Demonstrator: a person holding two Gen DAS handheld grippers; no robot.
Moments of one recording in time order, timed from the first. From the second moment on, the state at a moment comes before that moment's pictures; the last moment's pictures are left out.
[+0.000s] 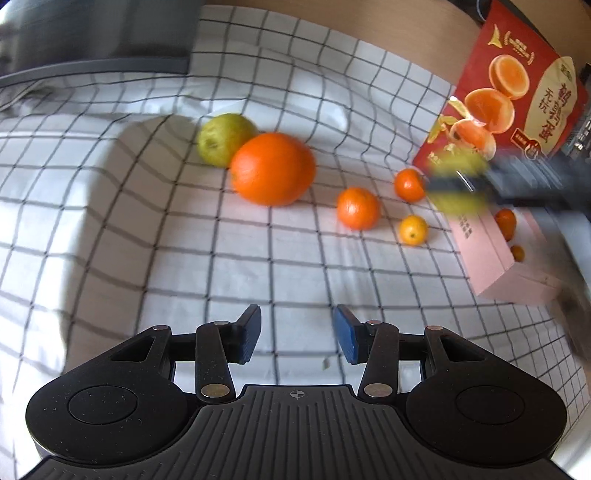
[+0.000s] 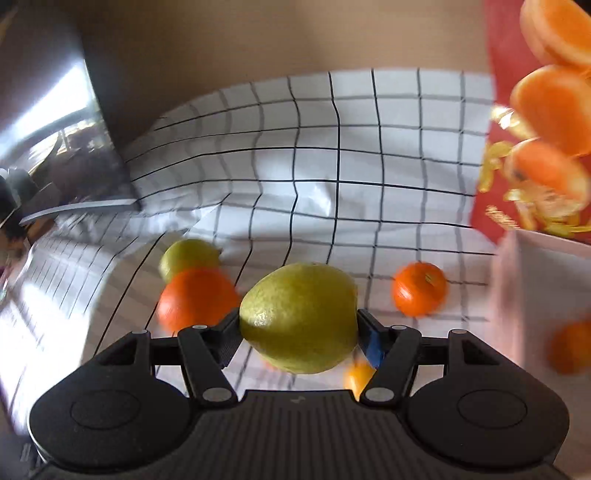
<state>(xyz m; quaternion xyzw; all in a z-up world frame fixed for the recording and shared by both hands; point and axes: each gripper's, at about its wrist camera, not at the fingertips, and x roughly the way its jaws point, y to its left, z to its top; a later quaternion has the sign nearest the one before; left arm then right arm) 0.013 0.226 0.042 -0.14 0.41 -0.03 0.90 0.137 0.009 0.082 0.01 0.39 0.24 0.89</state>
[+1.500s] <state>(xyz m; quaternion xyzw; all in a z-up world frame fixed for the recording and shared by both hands) 0.128 0.145 0.040 -0.02 0.39 -0.06 0.92 0.004 -0.081 -0.012 -0.02 0.37 0.07 0.93</state>
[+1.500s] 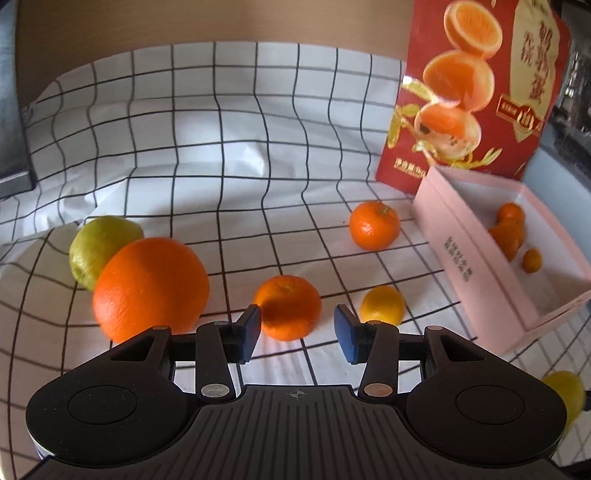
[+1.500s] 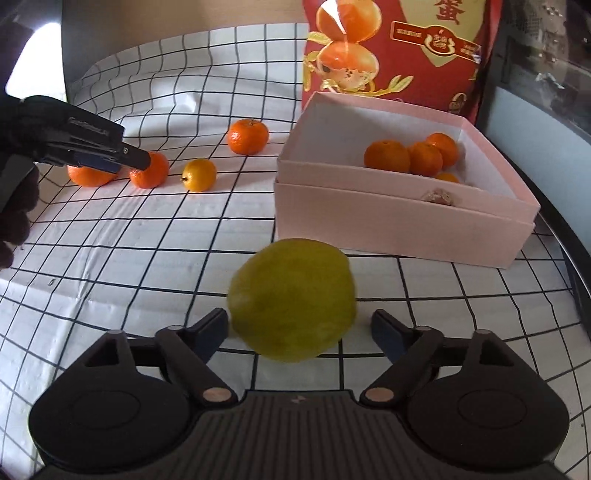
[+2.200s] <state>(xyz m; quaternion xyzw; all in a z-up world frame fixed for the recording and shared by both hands) 0.122 0.145 0.022 -0.02 0.42 -0.06 0.91 0.002 -0.084 -0.022 -0.01 0.35 0.05 0.94</state>
